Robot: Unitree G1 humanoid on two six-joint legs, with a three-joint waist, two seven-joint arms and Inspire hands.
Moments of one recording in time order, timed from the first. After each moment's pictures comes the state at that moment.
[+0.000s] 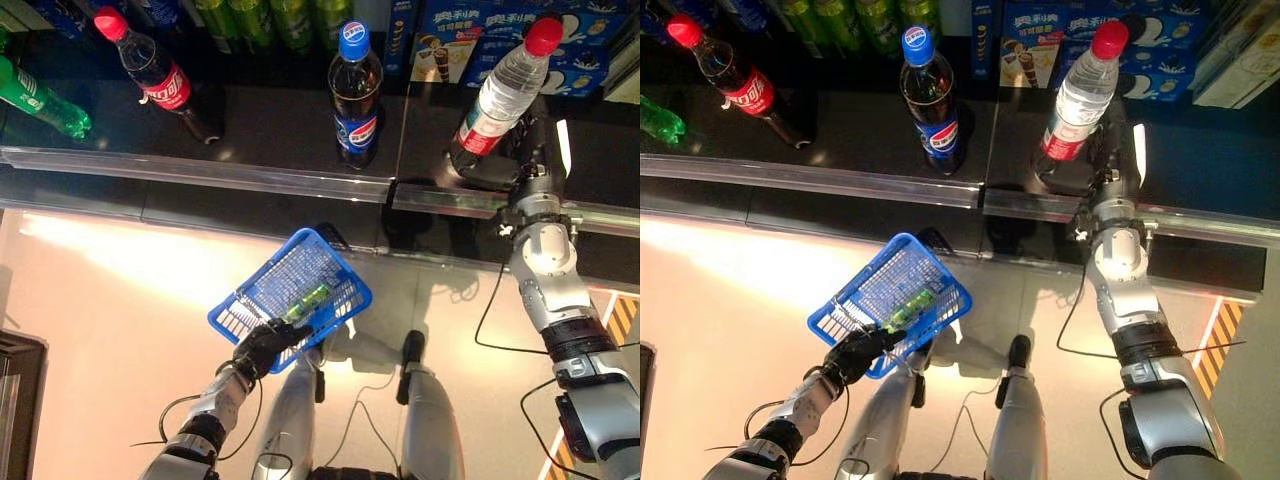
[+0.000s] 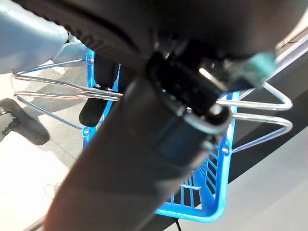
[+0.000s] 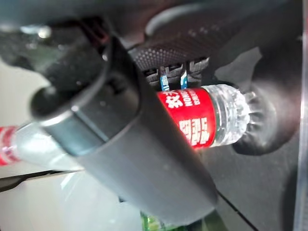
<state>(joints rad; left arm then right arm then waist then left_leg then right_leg) -0.31 0.24 -0.17 1.00 -0.79 -0.01 -0.22 -0.69 -0.63 0.17 0.50 0.44 -0.27 -0.21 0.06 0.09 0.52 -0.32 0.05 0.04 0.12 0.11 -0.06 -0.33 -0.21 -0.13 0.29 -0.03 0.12</state>
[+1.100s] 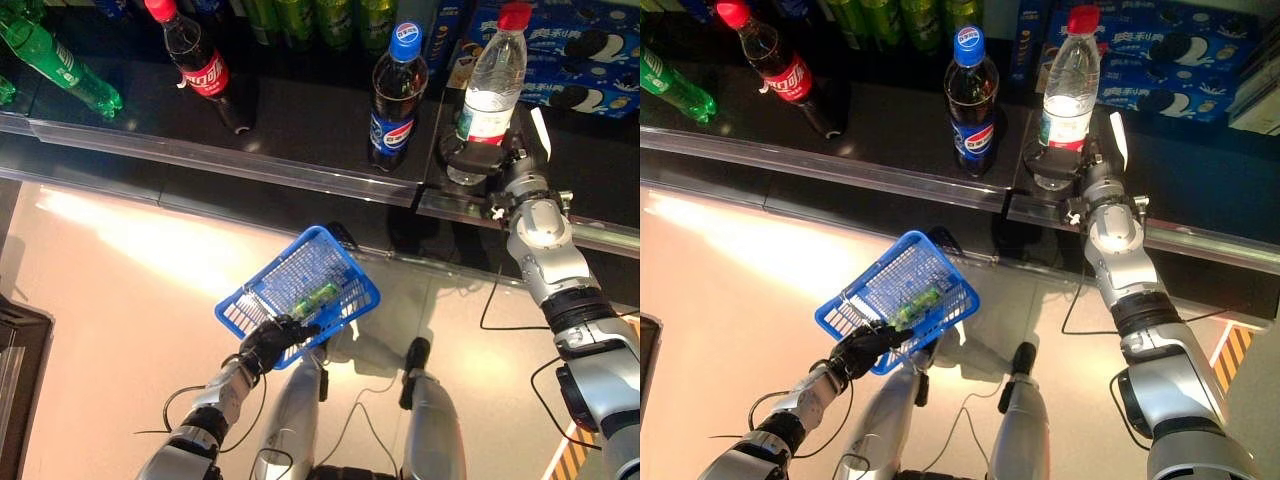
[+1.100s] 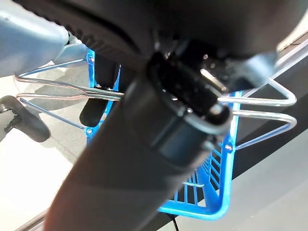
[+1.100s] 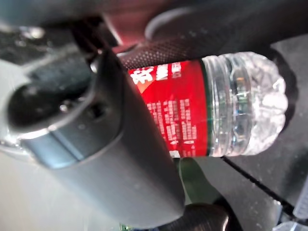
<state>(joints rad) -0.35 0.24 -0.22 1.00 -0.78 0.01 -0.23 -0.85 -0.66 0.30 0.66 0.47 -0.20 -0.13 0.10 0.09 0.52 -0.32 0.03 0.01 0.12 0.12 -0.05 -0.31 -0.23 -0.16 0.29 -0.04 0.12</state>
